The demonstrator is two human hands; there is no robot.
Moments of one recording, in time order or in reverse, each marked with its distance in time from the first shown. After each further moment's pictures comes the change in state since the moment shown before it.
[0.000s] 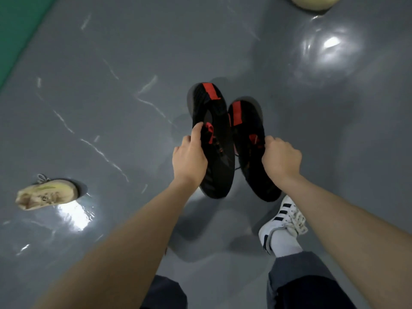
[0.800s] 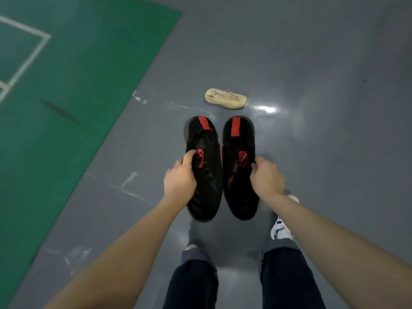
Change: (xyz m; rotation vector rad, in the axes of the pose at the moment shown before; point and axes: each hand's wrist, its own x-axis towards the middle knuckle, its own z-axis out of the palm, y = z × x) left_hand -0.131 0.034 -0.285 0.120 0.063 0.522; right_hand -0.221 -0.103 -0.257 0.538 0.306 0.392
